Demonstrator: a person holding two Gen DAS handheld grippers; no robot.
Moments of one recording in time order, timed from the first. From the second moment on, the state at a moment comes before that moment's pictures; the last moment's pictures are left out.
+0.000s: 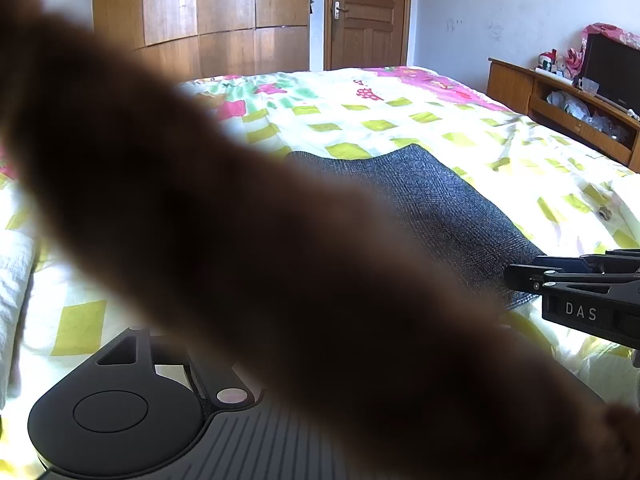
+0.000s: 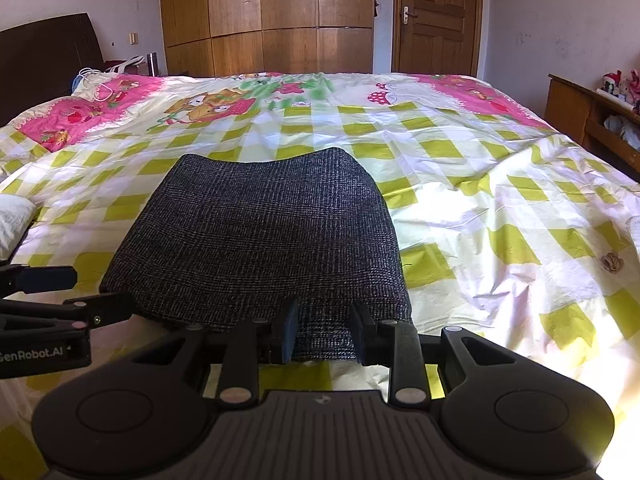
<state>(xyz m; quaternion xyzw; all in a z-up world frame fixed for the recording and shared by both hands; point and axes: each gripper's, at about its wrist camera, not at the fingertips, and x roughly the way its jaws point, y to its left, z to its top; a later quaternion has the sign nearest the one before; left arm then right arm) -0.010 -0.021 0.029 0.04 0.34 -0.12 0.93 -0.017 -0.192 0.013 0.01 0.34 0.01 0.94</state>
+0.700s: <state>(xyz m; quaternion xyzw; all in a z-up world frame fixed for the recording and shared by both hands) -0.016 -0.018 0.024 0.04 0.32 -0.12 0.94 -0.023 -0.188 0.007 0.02 0.34 0.02 0.94</state>
